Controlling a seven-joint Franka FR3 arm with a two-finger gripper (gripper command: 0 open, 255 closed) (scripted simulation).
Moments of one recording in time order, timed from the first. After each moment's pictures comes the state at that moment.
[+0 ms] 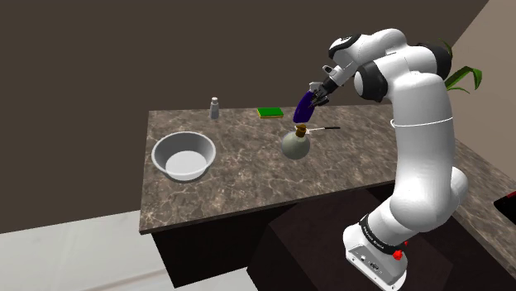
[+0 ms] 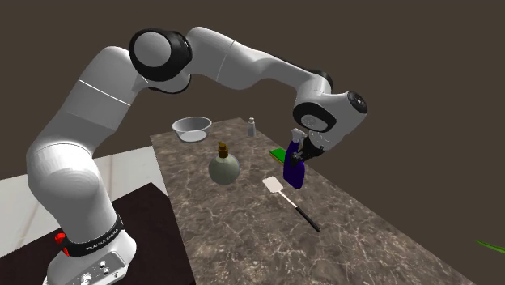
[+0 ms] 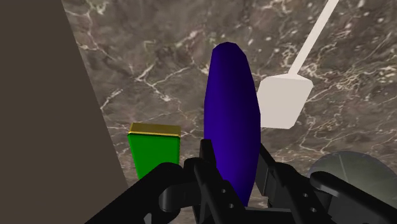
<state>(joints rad) -0.07 0.74 -0.75 -1.52 1.00 1.68 -2.31</state>
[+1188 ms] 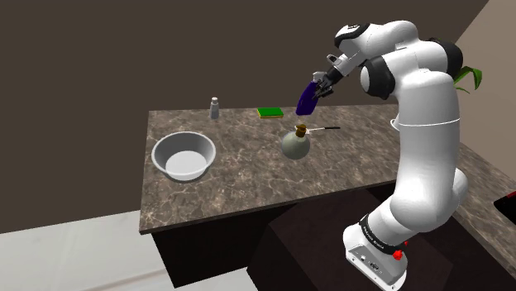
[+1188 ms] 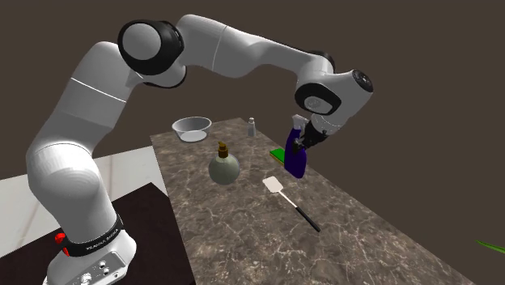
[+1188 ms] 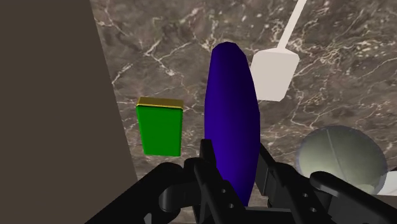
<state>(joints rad) -0.06 0.67 -0.78 -1.48 0.96 1.61 -2.25</state>
